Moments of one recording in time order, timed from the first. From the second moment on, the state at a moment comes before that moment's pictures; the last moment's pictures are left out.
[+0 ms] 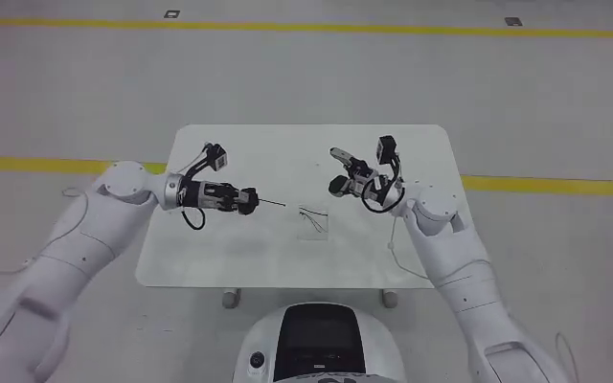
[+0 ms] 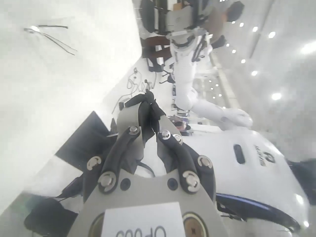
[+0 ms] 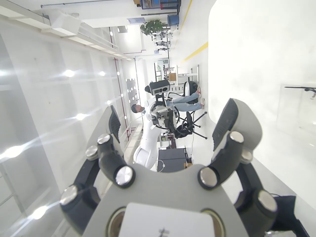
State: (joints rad) left arm 0.72 -0.84 -0.64 -1.04 -0.84 -0.34 -1.37; right arm -1.14 -1.36 1.26 -1.29 0.27 0.09 0.80
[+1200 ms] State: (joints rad) left arm 0.80 -0.94 -0.71 -0.97 -0.98 -0.34 -1.39; right arm -1.06 -1.37 1.13 -1.16 0.36 0.00 1.06
